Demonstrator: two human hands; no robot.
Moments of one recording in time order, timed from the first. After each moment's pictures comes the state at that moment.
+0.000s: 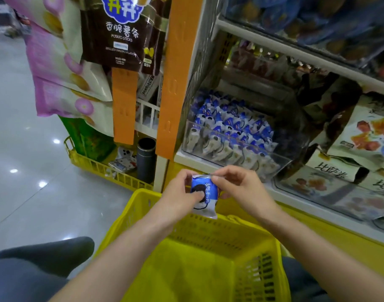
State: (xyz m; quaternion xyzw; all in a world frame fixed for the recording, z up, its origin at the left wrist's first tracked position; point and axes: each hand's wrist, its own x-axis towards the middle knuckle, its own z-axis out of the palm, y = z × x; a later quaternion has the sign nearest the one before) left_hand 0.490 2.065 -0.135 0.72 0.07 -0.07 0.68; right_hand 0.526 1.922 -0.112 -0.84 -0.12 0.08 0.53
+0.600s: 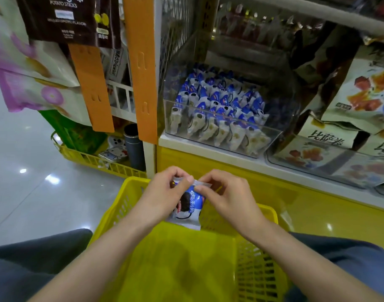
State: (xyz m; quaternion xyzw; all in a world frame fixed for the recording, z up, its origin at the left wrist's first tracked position) left_hand 0.489 2.055 -0.157 0.79 0.03 -0.05 0.62; right_hand 0.497 1.904 -0.154 -0.89 -0.20 -0.04 0.42
